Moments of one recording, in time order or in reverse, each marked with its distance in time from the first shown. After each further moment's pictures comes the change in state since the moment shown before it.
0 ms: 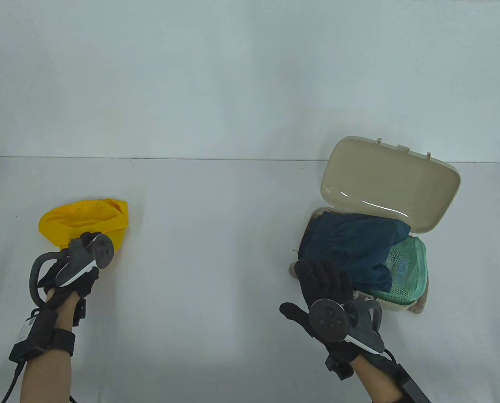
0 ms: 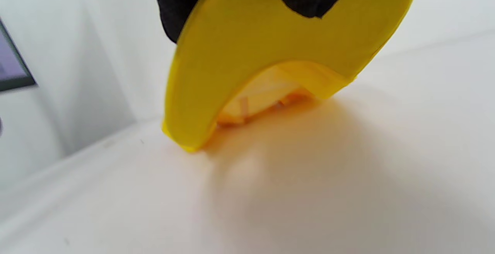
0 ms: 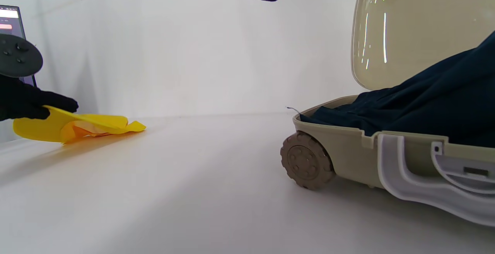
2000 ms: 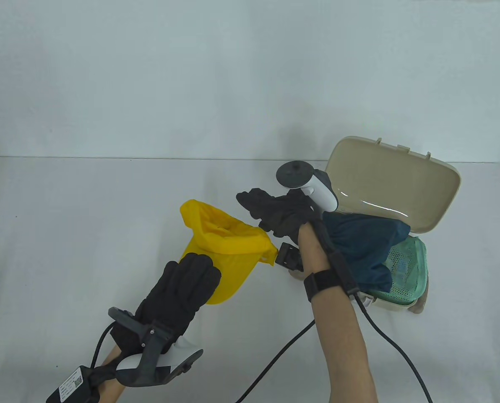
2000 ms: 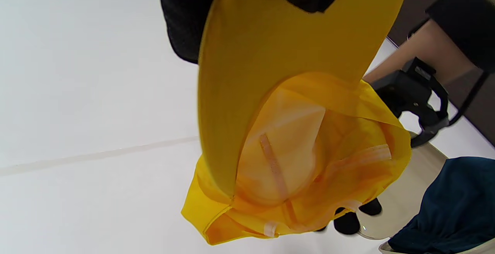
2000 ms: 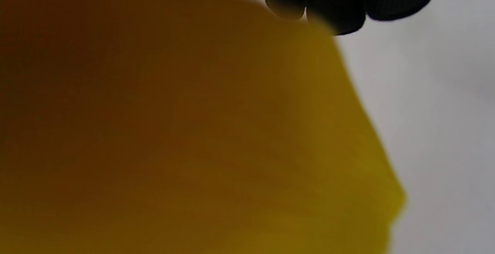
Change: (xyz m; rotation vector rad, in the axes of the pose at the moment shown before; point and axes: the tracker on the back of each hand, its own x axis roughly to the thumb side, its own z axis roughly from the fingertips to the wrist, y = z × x) left_hand 0.140 0.111 0.208 0.911 -0.572 0.015; right_hand -0.003 0.002 -0.221 0.719 0.128 -0.814
